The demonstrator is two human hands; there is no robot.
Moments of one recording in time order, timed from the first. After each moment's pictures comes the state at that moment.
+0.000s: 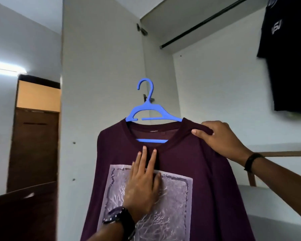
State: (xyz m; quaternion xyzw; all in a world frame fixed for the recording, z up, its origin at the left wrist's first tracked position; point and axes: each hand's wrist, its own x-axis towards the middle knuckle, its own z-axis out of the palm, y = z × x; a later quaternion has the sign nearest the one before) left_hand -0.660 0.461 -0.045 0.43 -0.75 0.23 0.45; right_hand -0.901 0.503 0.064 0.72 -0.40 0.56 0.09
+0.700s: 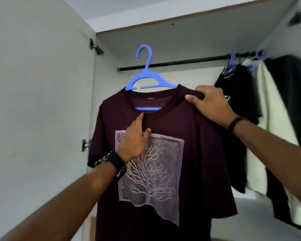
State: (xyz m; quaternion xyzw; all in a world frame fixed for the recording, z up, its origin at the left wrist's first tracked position) left_hand -0.825 0.364 0.415 0.27 -0.80 -0.03 0.53; right_hand -1.021 0.493 0.505 0.64 -0.48 0.49 0.35
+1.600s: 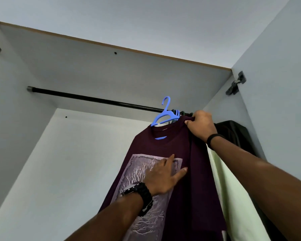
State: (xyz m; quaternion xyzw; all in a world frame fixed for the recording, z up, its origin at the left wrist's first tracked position) left_hand -1.258 0.257 0.556 0.09 -0.88 -0.02 0.46; right_hand -1.328 0.390 0.688 0.39 -0.62 0.47 0.49
